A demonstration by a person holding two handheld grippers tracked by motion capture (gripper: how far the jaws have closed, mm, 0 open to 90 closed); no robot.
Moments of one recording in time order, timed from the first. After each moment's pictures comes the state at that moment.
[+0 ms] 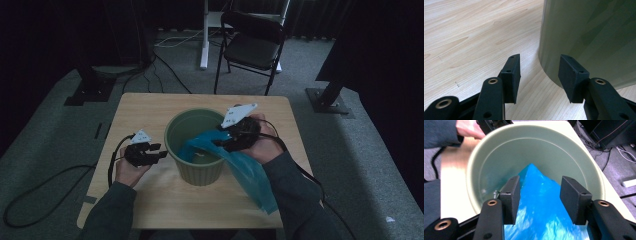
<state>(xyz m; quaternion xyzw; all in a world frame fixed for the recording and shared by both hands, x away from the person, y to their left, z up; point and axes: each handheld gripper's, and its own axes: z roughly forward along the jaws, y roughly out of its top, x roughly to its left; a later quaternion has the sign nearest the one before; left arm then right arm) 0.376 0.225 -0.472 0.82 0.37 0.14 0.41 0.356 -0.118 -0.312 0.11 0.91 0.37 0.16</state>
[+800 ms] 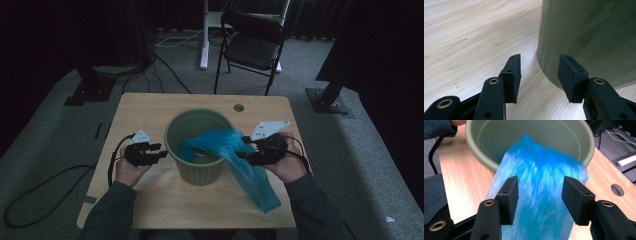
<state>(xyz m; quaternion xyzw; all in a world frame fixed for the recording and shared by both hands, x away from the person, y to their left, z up) 0.376 0.225 -0.471 0.82 0.36 0.14 0.42 0.322 -0.184 -0.340 0.19 0.89 0.38 0.16</state>
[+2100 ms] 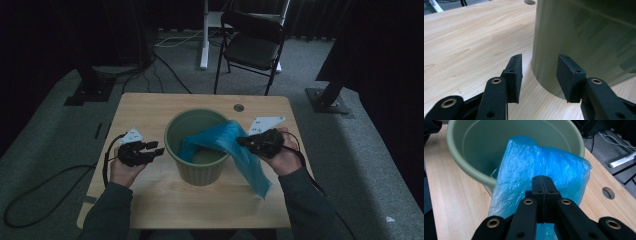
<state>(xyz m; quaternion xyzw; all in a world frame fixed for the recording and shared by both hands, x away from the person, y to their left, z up) 0.363 0.238 -0.451 0.80 0.36 0.14 0.46 0.341 -0.175 -0.336 0.19 0.89 0.37 0.18</state>
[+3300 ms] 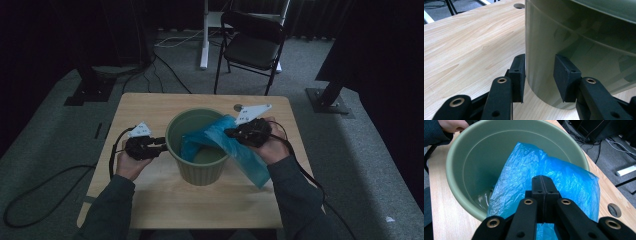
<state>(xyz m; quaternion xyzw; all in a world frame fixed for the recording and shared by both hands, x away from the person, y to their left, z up) 0.381 0.216 -0.442 0.82 0.31 0.12 0.46 0.364 -0.147 -0.324 0.17 0.89 0.38 0.17</state>
